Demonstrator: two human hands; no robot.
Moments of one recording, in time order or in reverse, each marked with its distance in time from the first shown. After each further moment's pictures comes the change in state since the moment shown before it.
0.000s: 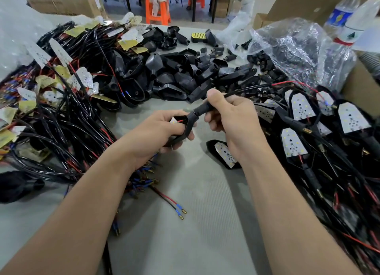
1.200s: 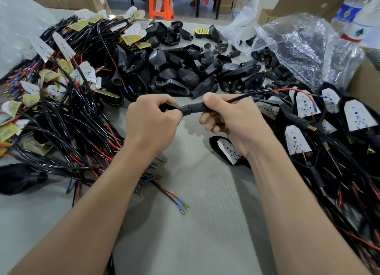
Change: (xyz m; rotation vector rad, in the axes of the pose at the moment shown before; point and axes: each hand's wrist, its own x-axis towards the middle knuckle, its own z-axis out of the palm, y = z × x) left_hand -0.005 0.006 0.014 0.448 0.717 0.226; right_hand -0.008 -0.008 -0.003 0.027 -0.233 -0.001
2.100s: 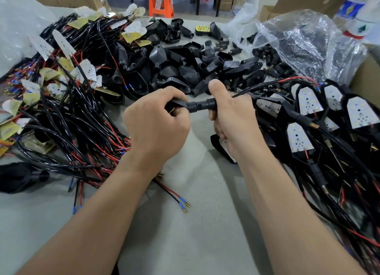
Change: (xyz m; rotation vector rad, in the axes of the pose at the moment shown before) left_hand -0.019 0.016 0.002 0.173 0.216 0.263; right_hand 0.001 0.003 0.023 -0.214 0.356 0.068
